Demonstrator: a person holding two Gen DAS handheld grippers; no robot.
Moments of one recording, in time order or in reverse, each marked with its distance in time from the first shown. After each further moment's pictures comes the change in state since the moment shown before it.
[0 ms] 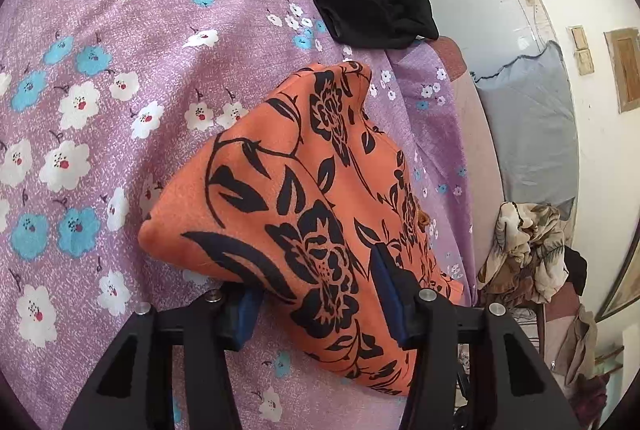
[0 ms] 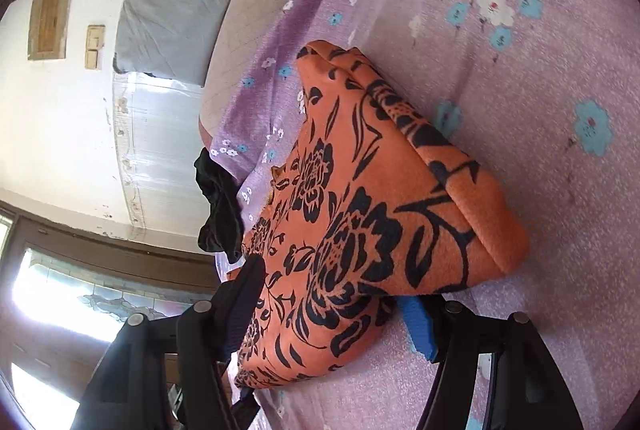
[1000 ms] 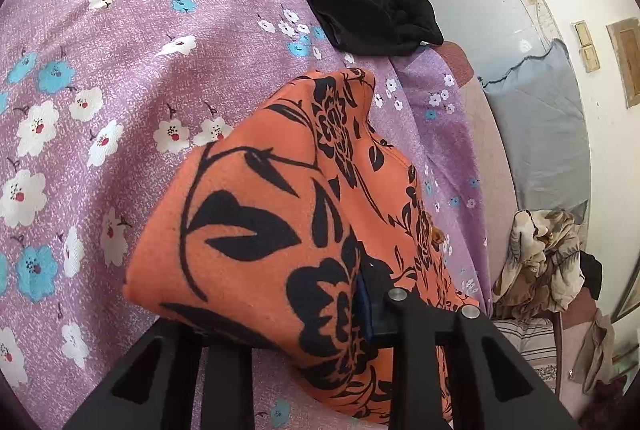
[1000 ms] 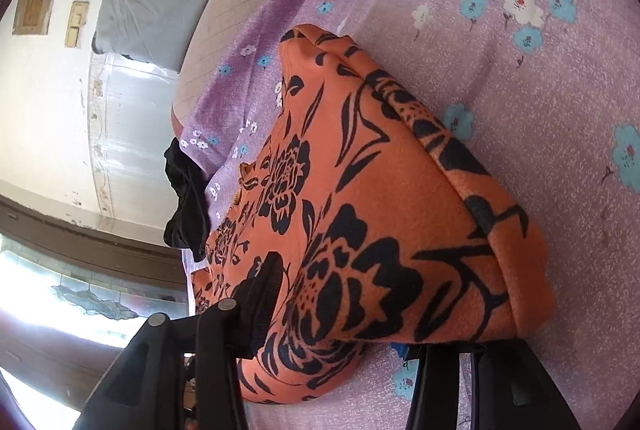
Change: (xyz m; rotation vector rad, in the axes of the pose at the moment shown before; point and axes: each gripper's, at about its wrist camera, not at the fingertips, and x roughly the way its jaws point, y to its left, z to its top) left arm 0.025 -0.006 0.008 0.036 -0.059 0.024; right arm 0.031 0.002 0.006 -0.088 -0.001 -0.135
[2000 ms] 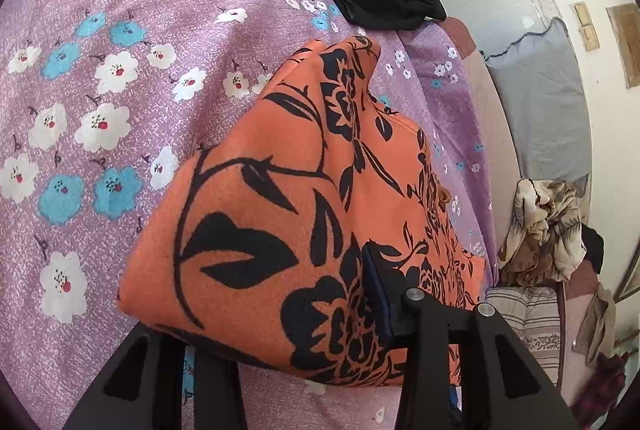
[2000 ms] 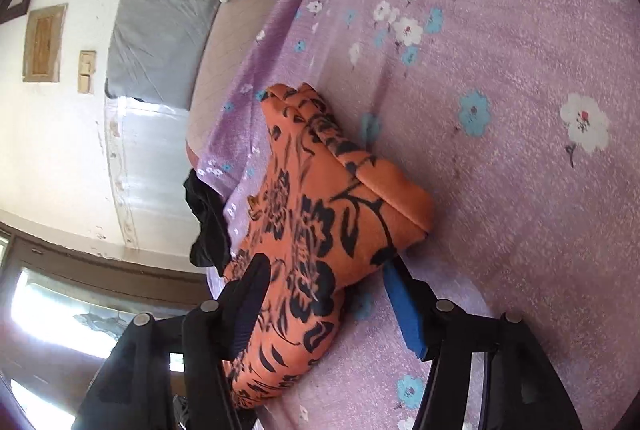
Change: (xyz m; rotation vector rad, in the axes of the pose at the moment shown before) left arm -0.033 0.019 -0.017 0.011 0.095 0.022; right arm -0.070 -0.049 -0.019 0.175 -0.104 0.162
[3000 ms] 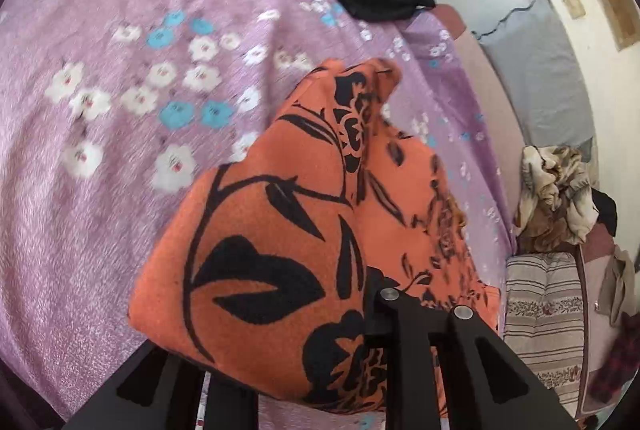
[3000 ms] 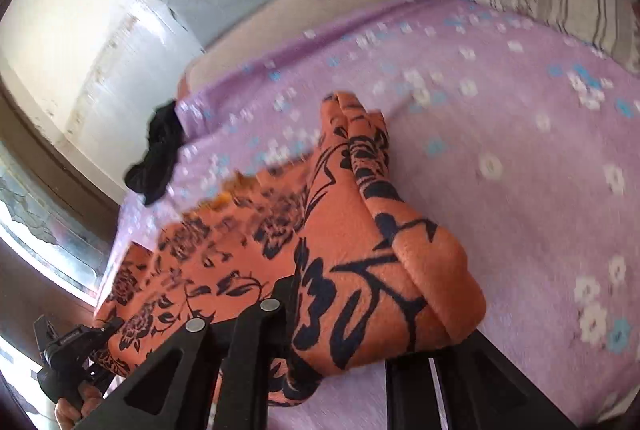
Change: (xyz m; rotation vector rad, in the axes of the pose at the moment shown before) left arm -0.052 0.023 -0.049 0.064 0.009 0.086; right arm -0.057 0.033 -0.078 -0.389 0.047 -0.442
